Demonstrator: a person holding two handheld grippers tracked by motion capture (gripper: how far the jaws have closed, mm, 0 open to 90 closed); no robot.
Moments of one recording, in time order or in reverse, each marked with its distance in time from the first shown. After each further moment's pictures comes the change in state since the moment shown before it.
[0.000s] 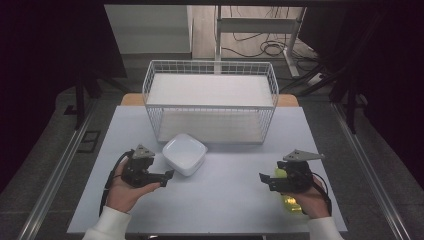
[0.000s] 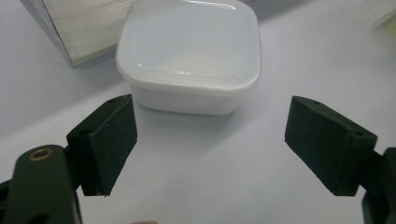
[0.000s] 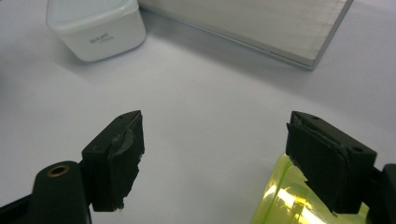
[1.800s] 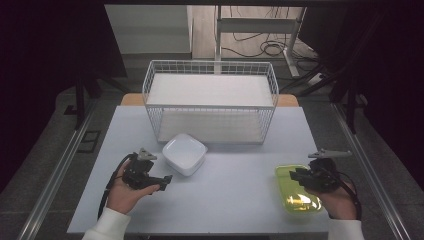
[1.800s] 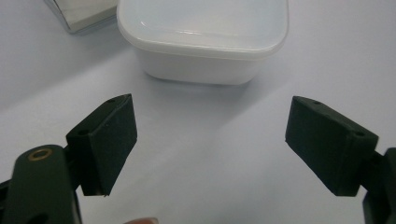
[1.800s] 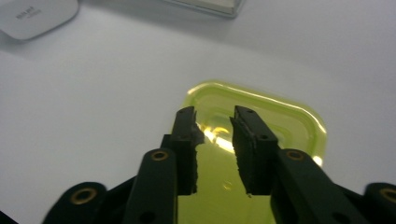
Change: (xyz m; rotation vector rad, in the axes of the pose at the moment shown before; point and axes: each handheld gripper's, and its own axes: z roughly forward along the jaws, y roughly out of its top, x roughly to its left) left arm 0.006 -0.010 0.013 0.112 0.025 0.018; right arm -0.042 -0.010 -0.041 0.133 -0.126 0.121
